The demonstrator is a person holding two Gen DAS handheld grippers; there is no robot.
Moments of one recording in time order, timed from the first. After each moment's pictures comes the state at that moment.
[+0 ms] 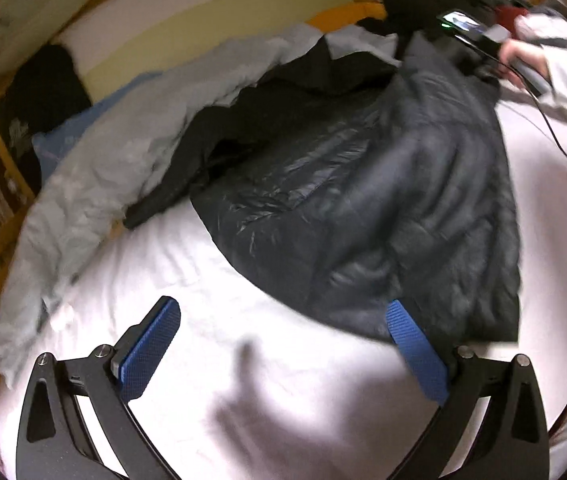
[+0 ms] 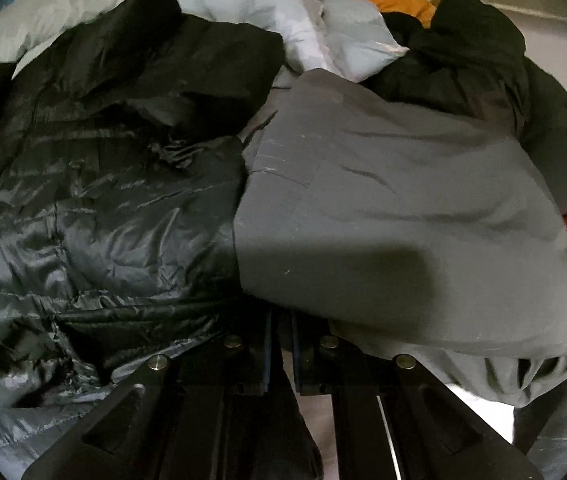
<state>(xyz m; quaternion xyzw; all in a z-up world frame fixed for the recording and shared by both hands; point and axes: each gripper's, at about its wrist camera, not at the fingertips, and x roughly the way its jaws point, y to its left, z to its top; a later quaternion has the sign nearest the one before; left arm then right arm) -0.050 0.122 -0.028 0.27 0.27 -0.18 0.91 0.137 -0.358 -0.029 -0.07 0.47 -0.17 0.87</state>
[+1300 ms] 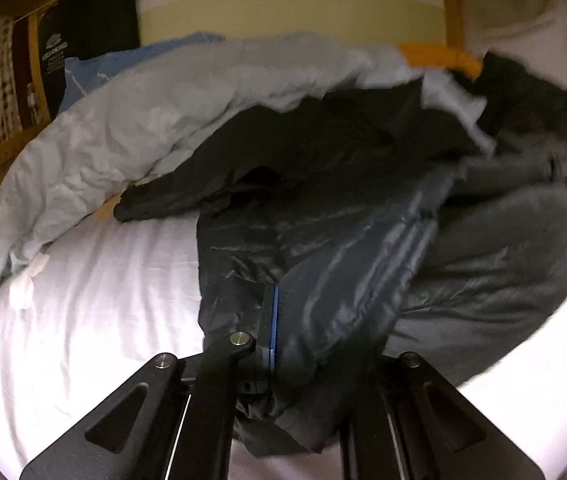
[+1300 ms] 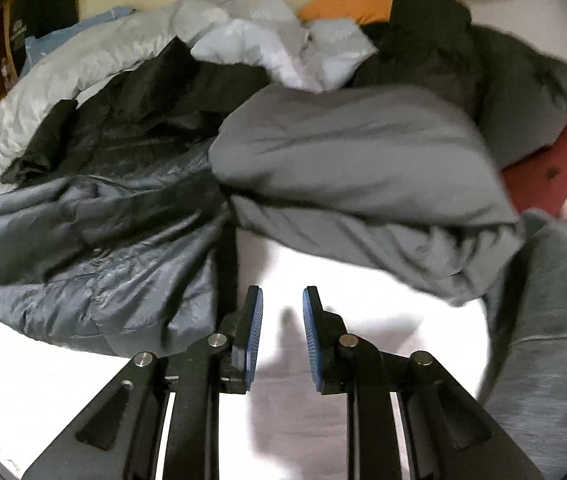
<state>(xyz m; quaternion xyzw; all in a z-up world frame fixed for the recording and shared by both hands) 0.092 0.083 -0.002 0.10 0.32 -0.11 0.93 0.001 -0.404 0.008 0.02 0.42 -0.07 0.90</state>
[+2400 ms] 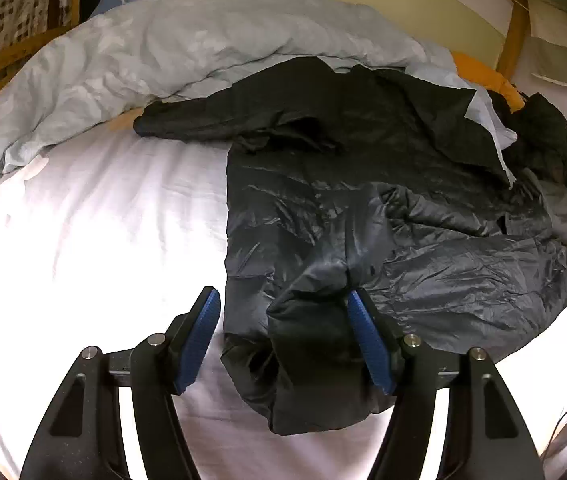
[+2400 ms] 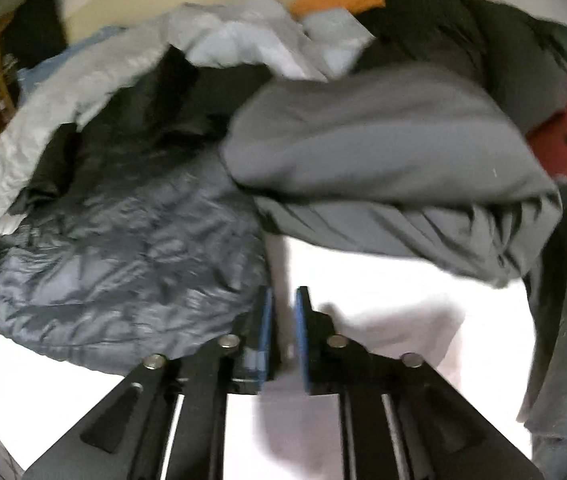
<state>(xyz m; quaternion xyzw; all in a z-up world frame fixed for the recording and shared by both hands) 0.093 0.137 -0.014 -0.05 0.41 -0.10 0.90 0.007 -0.389 -0.003 0.07 0.40 -0.07 0.91</state>
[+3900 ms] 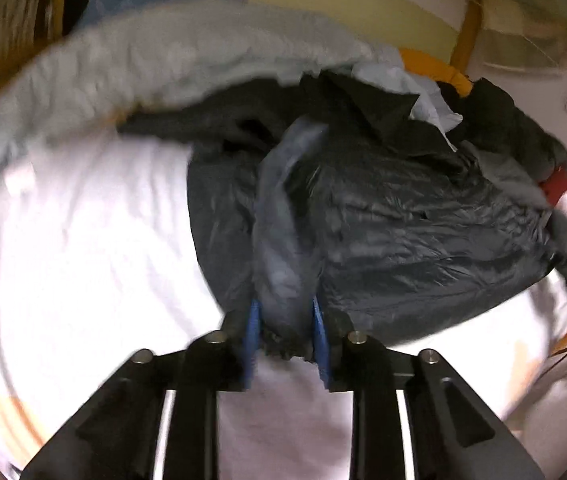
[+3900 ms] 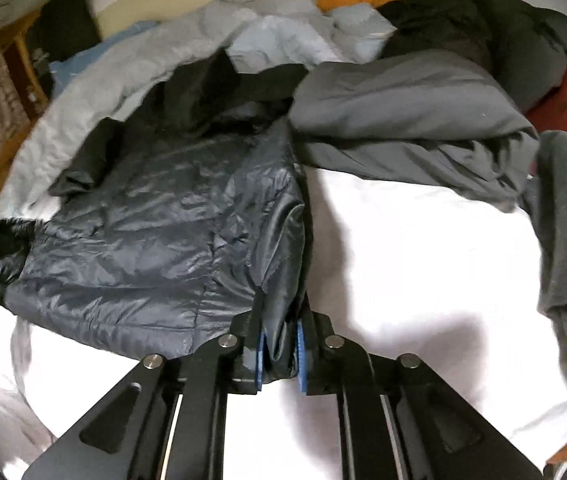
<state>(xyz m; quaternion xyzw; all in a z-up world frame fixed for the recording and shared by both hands) -0.014 0.134 0.014 -0.02 0.37 -0.15 0.92 -0.065 -0.362 0.005 0.10 0.42 -0.03 0.90</state>
